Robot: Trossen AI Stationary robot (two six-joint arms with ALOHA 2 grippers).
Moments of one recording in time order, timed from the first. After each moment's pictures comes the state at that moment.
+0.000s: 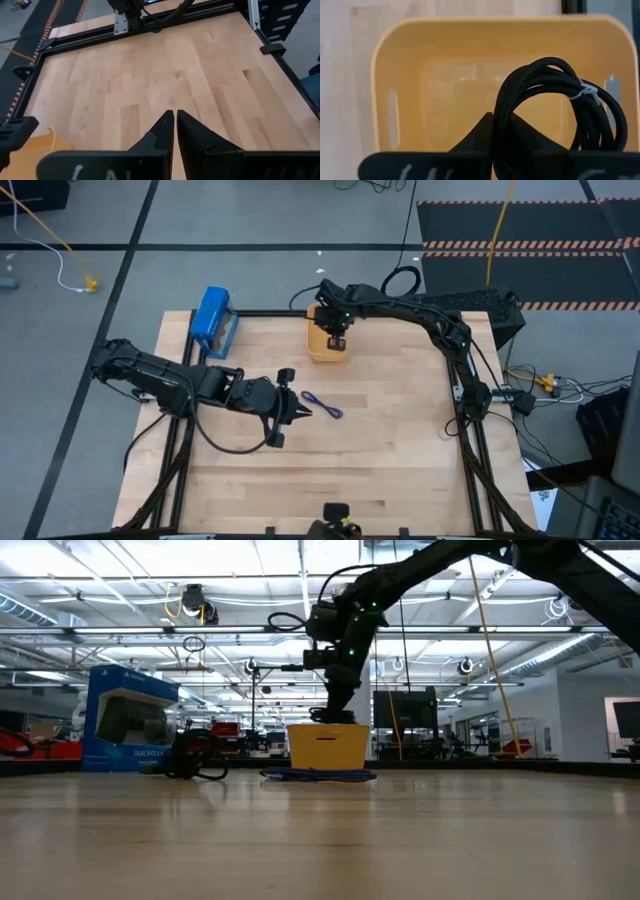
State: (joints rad) left arm -0.26 1.39 1.25 -0.44 -0.18 0.08; right arm -0.52 2.14 1.87 -0.88 -0.07 -0.46
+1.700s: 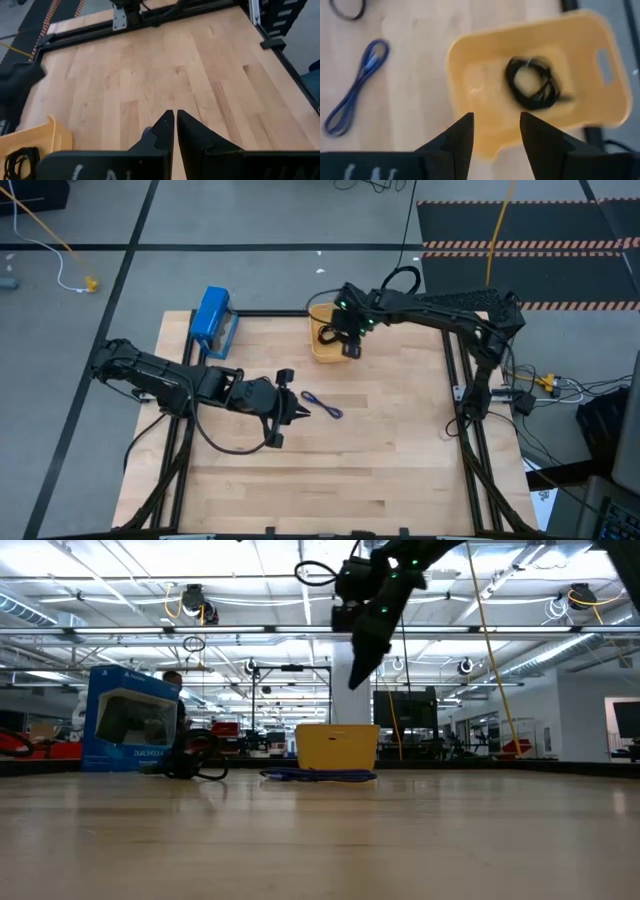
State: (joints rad) left arm -0.26 1.39 1.25 -0.47 -0.18 0.07; right arm -0.46 1.82 1.58 -0.86 -0.08 -0.32
